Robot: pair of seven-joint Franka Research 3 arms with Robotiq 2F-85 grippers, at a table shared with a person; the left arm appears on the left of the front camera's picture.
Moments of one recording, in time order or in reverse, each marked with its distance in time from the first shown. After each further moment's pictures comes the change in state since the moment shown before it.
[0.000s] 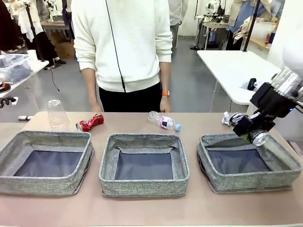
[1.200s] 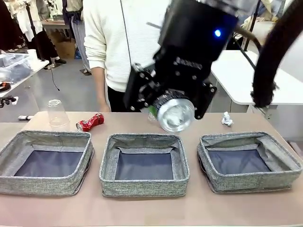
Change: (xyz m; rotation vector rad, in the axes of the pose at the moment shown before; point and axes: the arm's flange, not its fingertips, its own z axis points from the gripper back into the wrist) left arm 0.000 0.000 0.000 0.000 0.000 0.000; right arm -0.057 0.402 0.091 -0.057 0.074 -0.124
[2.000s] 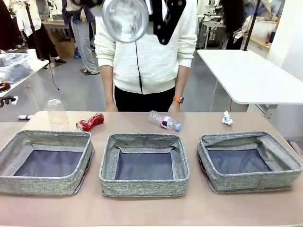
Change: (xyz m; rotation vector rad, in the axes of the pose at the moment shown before) left arm 0.000 0.000 0.000 0.000 0.000 0.000; right arm 0.040 0.047 0.080 0.105 -0.203 -0.133
